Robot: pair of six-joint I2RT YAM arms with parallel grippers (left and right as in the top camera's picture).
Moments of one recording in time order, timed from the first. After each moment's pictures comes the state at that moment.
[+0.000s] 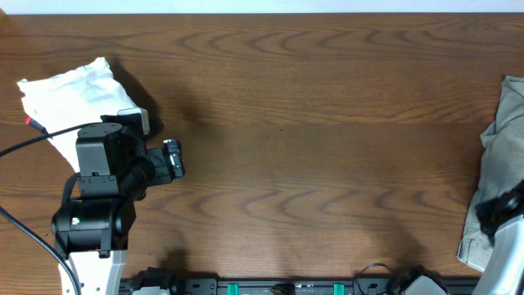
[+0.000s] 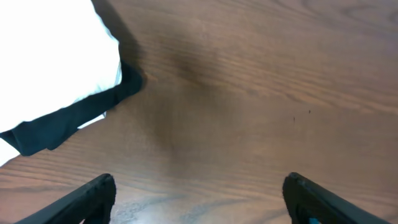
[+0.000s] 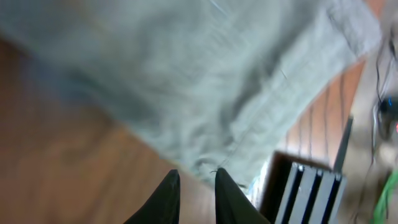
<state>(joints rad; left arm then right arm) 0.03 0.92 1.01 -0.91 0.12 -0.16 -0.78 1.14 0.73 -0.87 0.29 0.53</state>
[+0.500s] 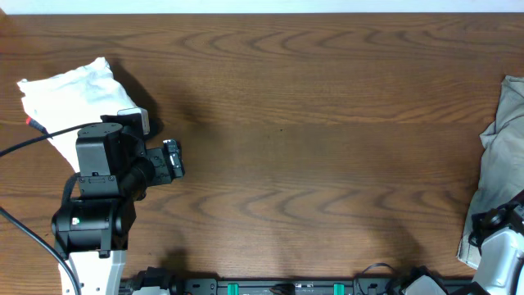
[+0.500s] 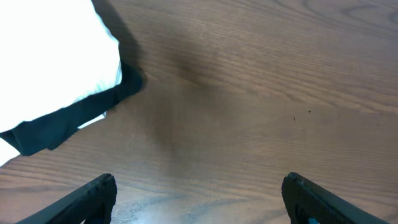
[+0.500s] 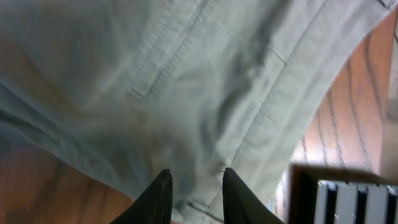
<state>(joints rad) 0.03 0.92 1.01 -0.91 0.12 -0.16 -0.86 1.14 0.54 -0.59 0.29 0.60</state>
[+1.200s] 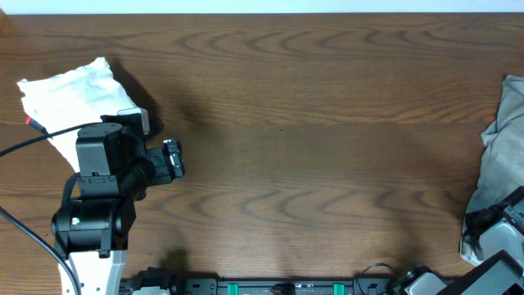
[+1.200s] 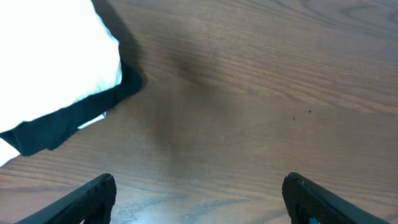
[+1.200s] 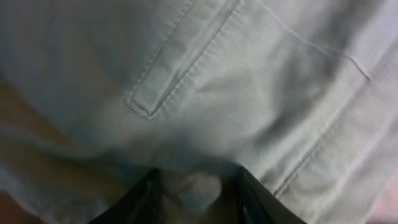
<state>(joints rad) 0.03 0.92 1.01 -0.91 0.12 -0.16 -0.87 1.33 0.46 -0.31 0.22 0.54</state>
